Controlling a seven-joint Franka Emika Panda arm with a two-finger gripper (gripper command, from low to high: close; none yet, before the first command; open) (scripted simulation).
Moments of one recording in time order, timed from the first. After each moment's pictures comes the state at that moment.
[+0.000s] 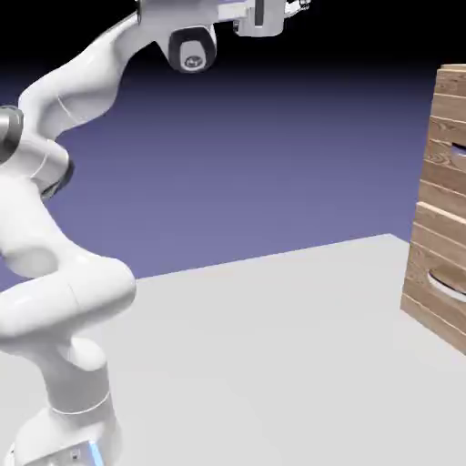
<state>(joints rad) -1.34 -1.11 0.78 -1.95 1.58 2.77 -0.78</state>
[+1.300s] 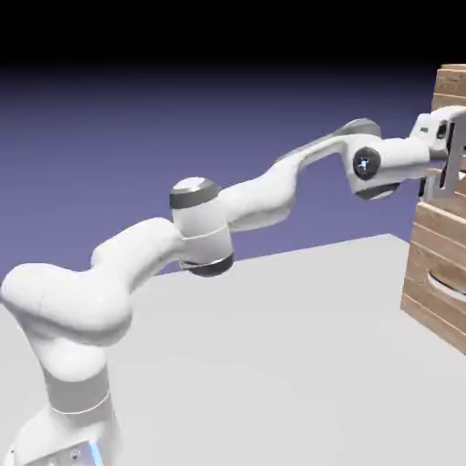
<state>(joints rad) -2.52 -1.50 1.31 -0.97 2.63 2.72 -1.71</state>
